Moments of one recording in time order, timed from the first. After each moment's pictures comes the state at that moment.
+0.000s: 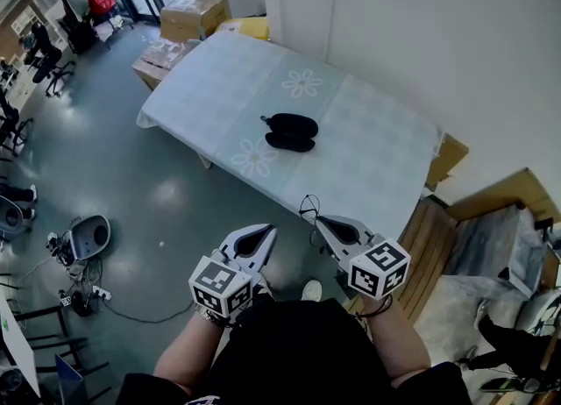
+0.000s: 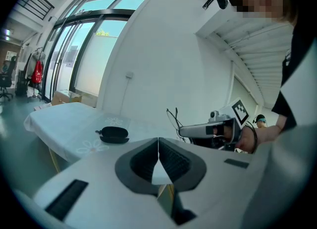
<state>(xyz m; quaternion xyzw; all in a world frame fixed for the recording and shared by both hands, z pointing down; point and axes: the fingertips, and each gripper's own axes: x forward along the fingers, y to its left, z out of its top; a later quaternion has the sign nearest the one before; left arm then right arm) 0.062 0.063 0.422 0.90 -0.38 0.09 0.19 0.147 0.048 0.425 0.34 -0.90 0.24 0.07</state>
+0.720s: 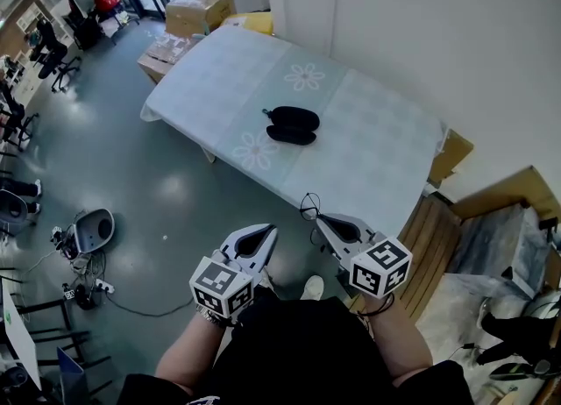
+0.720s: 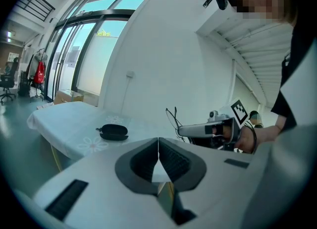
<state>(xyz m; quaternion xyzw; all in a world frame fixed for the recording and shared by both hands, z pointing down) 0.070 0.080 0.425 0.89 -0.39 0.10 0.19 0.154 0.061 0.428 0.33 -0.91 0.25 0.06</state>
